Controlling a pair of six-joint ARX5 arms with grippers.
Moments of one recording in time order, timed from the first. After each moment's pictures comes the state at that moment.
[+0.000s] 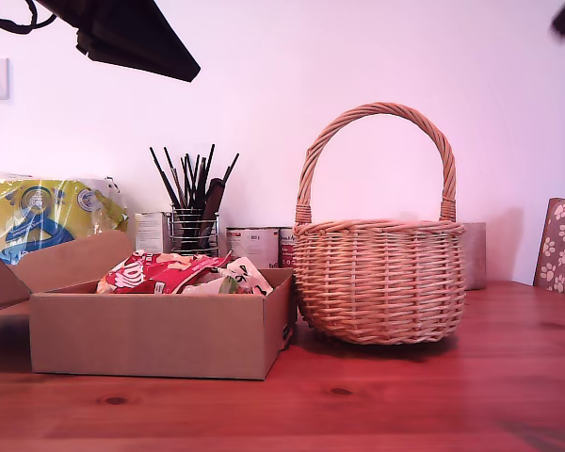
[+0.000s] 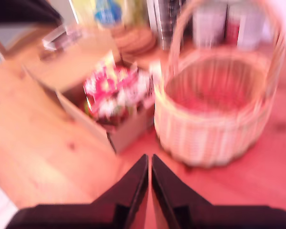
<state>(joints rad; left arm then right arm) -0.38 1.34 1.17 -0.48 0.60 0.37 0.26 0.67 0.67 -0.58 -0.40 -0.08</state>
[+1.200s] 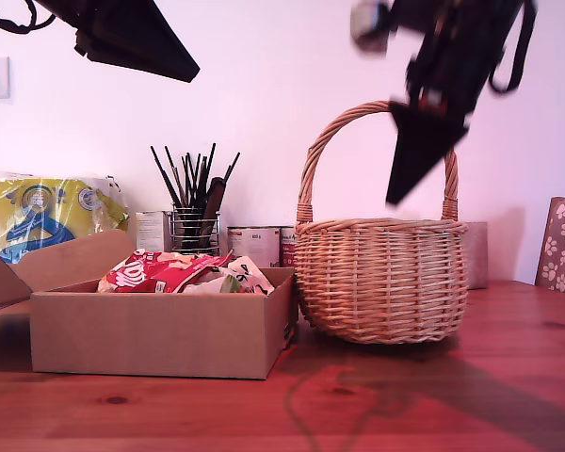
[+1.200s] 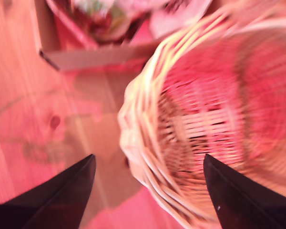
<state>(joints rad) -0.38 1.34 1.17 -0.48 0.60 0.35 0.40 1.71 1.43 -0.90 -0.22 -0.87</state>
